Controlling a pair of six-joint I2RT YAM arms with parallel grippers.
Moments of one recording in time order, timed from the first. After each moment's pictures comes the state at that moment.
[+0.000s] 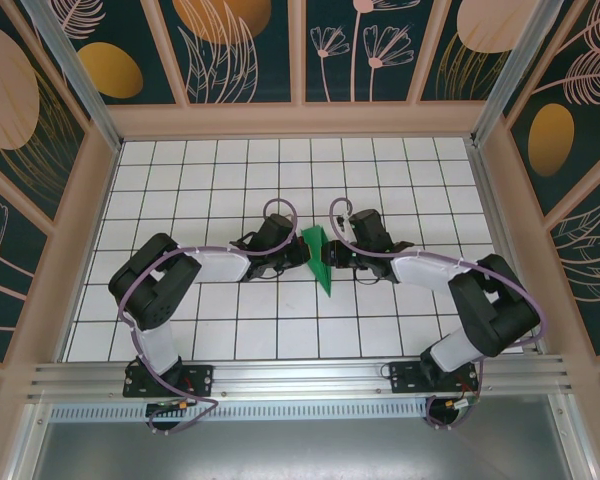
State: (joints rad) left arm -0.73 1.82 0.88 0.19 0.18 -0.90; right arm 0.58 1.51 0.69 0.01 -0.27 0.49
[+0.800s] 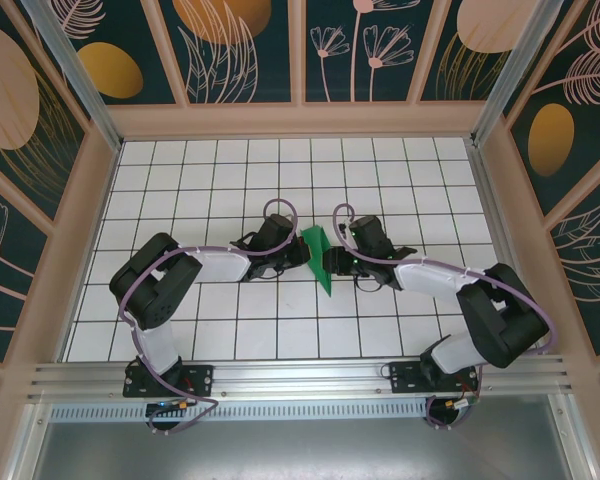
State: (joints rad) left arm -0.73 1.83 0.88 0.19 0.18 -0.90; right arm 0.62 1.45 0.65 -0.04 -0.26 0.55
